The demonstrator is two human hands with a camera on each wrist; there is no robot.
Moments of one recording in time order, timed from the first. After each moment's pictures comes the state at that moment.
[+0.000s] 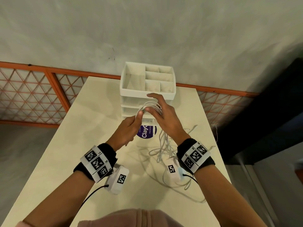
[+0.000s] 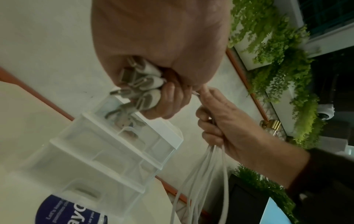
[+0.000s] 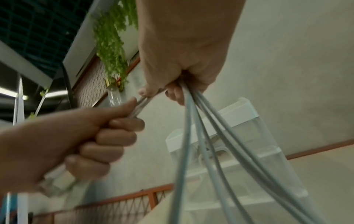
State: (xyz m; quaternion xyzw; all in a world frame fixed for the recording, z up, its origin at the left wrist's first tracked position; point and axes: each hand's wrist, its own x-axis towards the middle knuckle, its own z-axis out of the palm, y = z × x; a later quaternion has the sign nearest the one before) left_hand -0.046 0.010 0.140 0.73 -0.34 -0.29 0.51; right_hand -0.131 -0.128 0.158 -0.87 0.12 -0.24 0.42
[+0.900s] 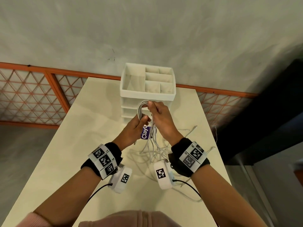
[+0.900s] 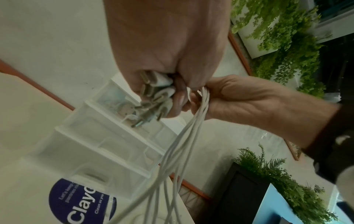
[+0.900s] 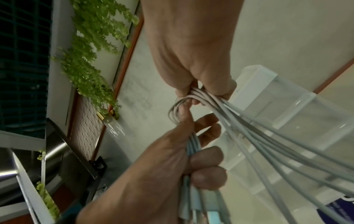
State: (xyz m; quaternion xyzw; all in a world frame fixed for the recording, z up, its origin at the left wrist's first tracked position) left_hand -0.047 -0.007 0.129 0.68 -0.37 -0.29 0.56; right_hand -0.109 -0.112 0.156 -0.77 0.22 -0.27 0.53
